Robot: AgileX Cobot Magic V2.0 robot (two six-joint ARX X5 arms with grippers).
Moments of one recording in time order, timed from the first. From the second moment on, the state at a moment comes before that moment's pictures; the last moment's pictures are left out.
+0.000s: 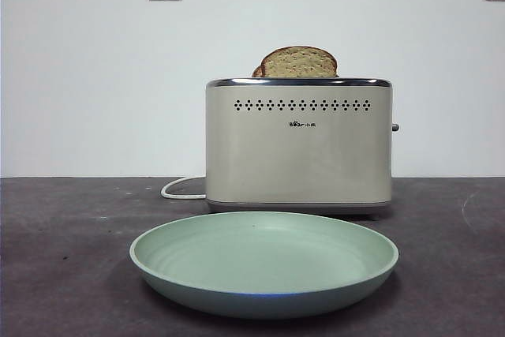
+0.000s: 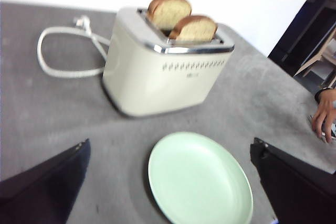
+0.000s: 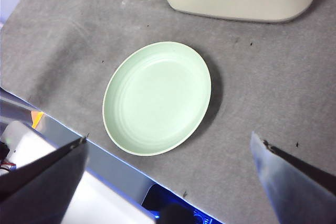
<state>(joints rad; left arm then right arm) 0.06 0.43 0.73 -0.65 0.69 -0.12 0.10 0.74 0.94 -1.04 -0.58 -0.05</state>
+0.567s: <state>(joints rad) -0.16 0.97 0.80 -0.04 0.67 -0.12 0.10 0.74 0.94 -1.04 -0.58 -0.05</state>
